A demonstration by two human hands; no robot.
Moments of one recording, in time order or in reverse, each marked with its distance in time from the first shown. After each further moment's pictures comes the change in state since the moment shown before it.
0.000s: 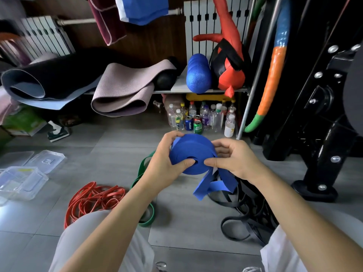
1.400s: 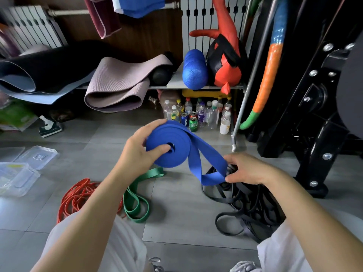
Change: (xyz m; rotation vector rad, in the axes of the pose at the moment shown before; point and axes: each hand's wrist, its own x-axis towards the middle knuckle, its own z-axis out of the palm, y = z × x) left_hand 0.004 0.008 -0.038 -0.014 0.086 0.026; right_hand -0.018 0.013 -0.035 -0.710 -0.295 0.335
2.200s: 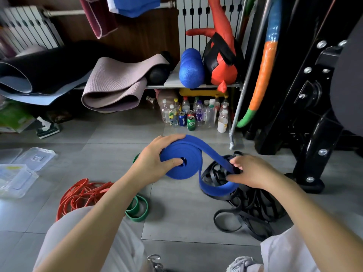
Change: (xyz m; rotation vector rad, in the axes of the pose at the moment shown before) left_hand -0.010 -0.007 0.024 0.207 -0.249 -0.027; right_hand -0.019 0.018 0.008 -0.264 0.132 0.213
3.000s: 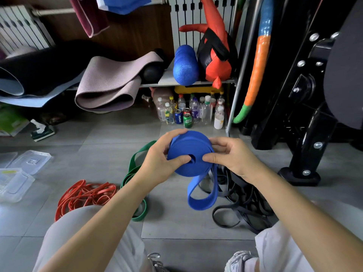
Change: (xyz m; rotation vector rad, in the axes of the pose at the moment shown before) left_hand 0.007 0.009 0.030 -0.310 0.042 0.054; right_hand 0.001 -0.036 -0.002 1.184 0.050 -0.400
